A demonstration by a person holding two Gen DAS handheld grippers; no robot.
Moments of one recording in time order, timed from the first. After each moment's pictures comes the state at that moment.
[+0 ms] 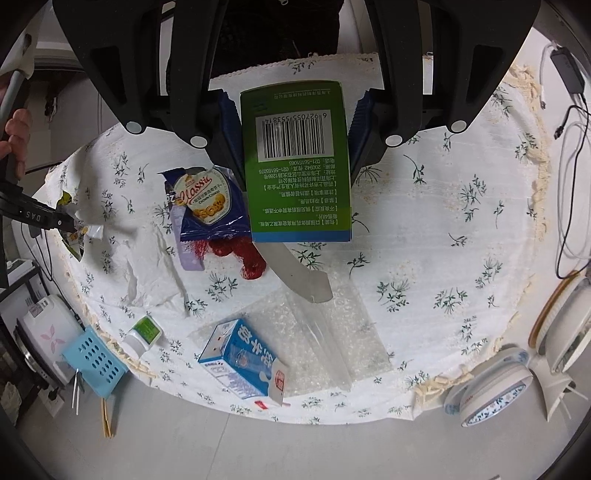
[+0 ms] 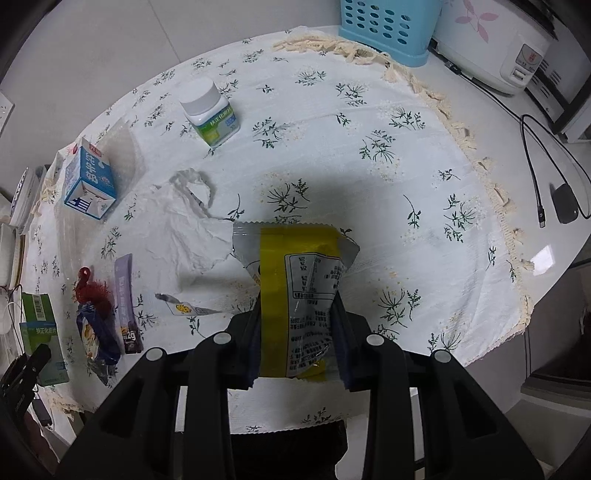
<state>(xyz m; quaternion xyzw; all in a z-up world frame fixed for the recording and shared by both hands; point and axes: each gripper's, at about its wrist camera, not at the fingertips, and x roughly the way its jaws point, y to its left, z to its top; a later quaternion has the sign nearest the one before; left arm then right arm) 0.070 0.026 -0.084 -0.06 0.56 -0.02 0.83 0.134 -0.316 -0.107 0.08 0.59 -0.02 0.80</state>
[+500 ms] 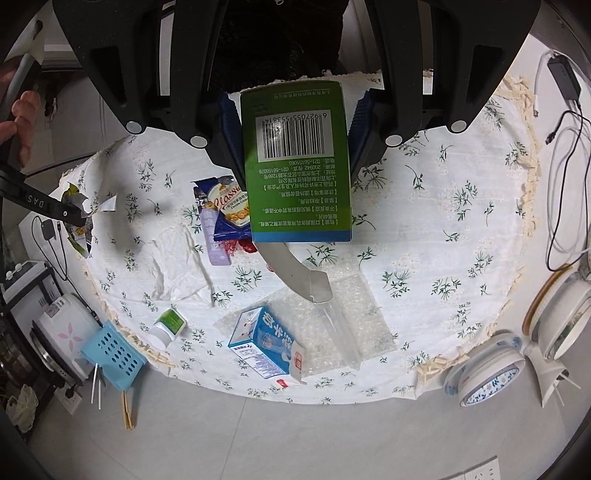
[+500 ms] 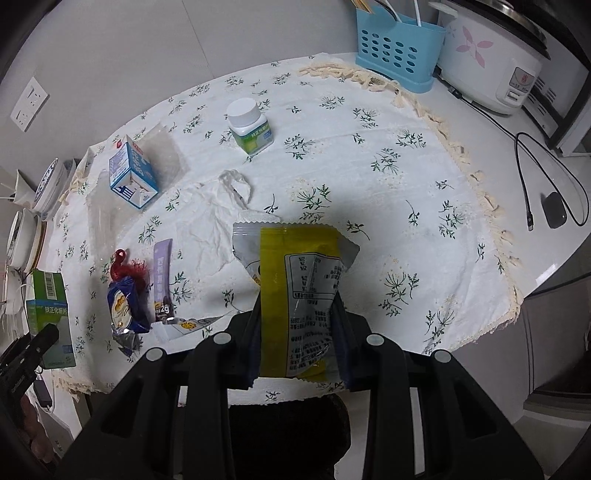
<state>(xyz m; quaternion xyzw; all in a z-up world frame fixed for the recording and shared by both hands) 0.047 0.011 -0.052 -0.06 0.54 -0.03 0.84 0.096 -0.300 -0.071 0.07 0.56 0.00 0.82</state>
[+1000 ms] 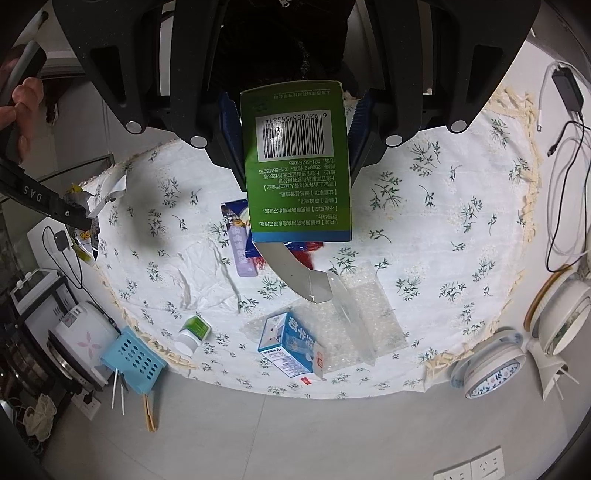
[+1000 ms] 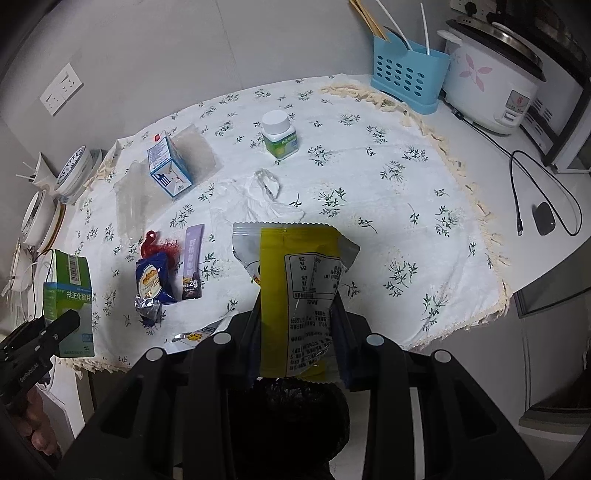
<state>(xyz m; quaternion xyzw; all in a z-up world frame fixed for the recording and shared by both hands) 0.016 -0.010 -0.038 -0.06 0.53 -0.04 0.85 0.055 -0.285 -0.039 0.05 0.54 0.03 0.84</state>
